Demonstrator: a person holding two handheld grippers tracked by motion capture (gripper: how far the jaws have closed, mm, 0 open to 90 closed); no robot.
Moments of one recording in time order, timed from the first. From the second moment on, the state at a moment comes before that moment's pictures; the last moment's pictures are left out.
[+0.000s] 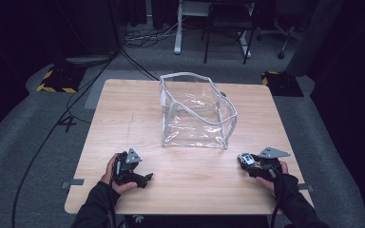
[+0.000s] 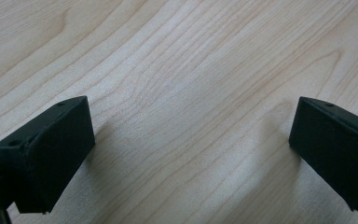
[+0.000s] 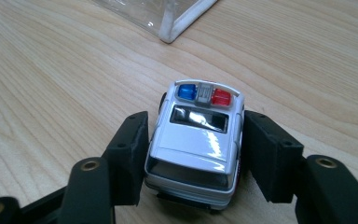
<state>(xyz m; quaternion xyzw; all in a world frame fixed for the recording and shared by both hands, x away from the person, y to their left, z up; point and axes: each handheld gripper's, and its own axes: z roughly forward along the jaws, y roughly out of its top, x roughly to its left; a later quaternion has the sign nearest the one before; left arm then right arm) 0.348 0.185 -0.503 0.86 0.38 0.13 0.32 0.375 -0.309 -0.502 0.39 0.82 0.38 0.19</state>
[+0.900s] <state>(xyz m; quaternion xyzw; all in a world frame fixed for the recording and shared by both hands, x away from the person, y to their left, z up) 0.348 0.185 -0.503 0.86 0.38 0.13 0.32 0.404 -0.320 -0.500 0.40 0.81 0.38 0.18</state>
